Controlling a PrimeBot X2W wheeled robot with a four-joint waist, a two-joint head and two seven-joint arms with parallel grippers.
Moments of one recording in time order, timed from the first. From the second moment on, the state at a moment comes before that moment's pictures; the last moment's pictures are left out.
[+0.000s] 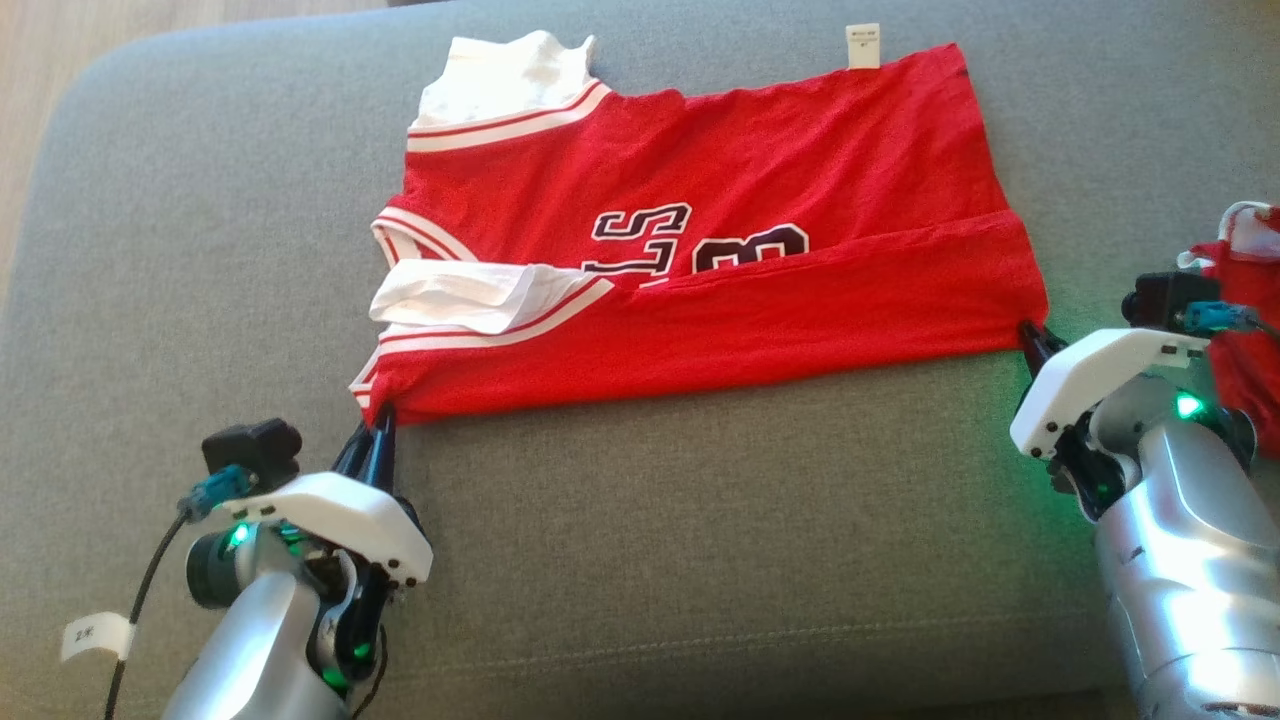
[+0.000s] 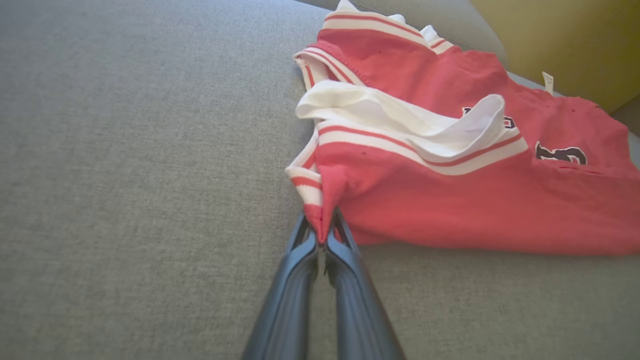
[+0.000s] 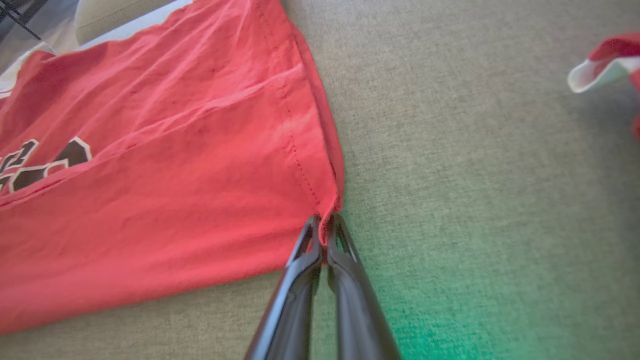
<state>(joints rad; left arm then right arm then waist) -0.28 0.18 -0.37 0.54 -0.62 0.04 -0.14 -0.67 -0.09 -0.31 1.02 0.06 0.13 0.07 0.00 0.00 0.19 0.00</state>
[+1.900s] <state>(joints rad) -0.65 0.39 -0.44 0.24 -0.57 0.11 0.38 -0.18 -0.10 -0.09 0.07 0.27 0.13 0.20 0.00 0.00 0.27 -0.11</state>
